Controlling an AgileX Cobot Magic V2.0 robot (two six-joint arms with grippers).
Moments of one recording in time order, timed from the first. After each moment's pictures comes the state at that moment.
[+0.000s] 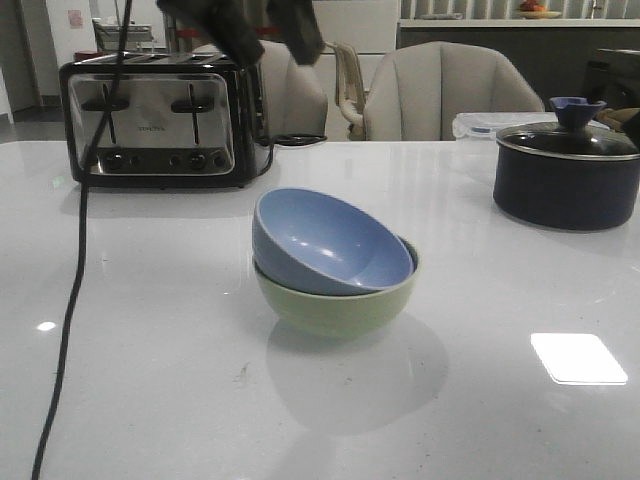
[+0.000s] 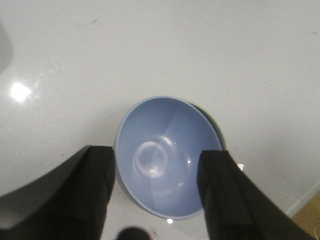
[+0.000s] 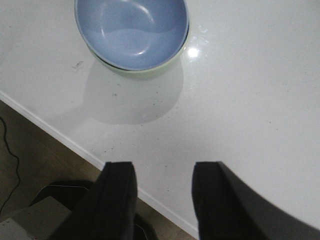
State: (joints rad) left arm -0.61 1.66 -1.59 -0.20 0.89 0.12; right arm 0.44 0.89 -0.74 0.15 0.74 -0.11
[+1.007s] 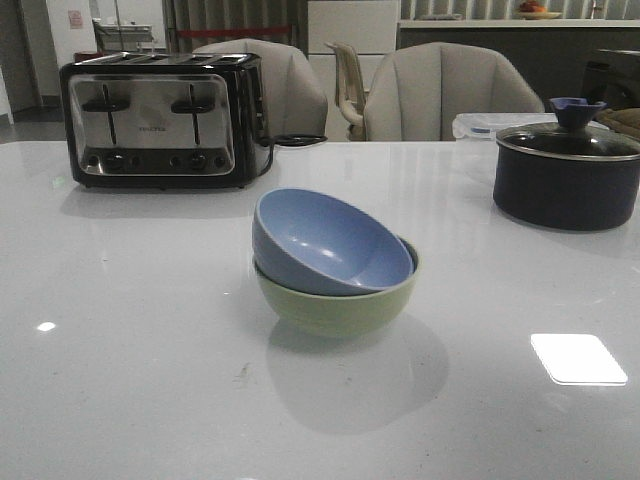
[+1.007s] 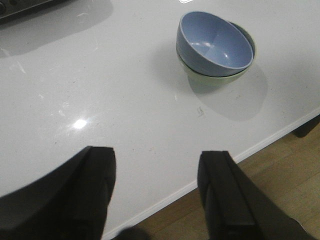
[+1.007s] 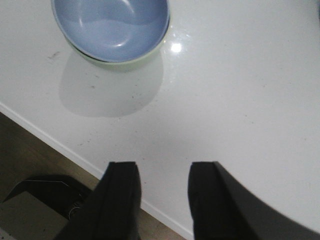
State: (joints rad) left arm -0.67 0.65 -0.83 0.13 0.94 -0.14; right arm 0.44 0.89 -0.74 0.04 0.76 -0.06
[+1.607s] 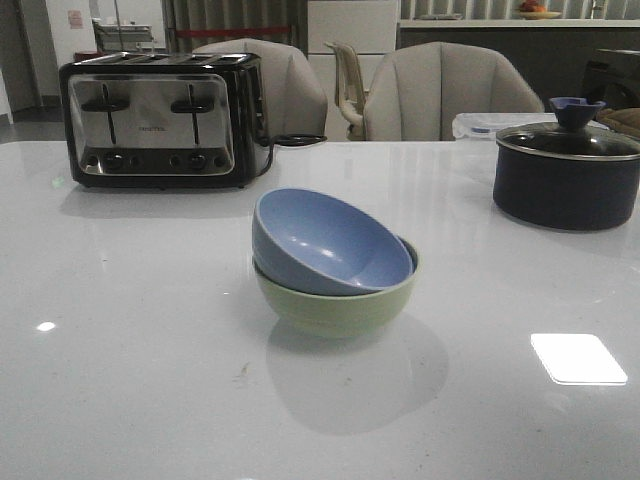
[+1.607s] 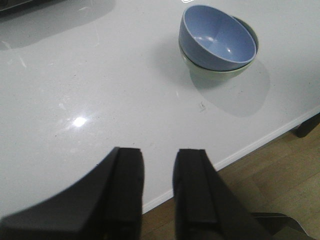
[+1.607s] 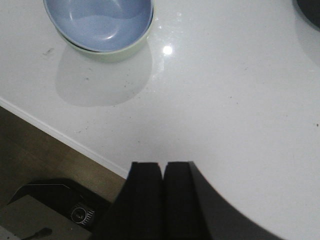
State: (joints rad) left arm -0.67 0.63 -0.80 0.13 0.94 -0.16; right arm 0.44 0.76 -0.74 0.01 0.86 0.00
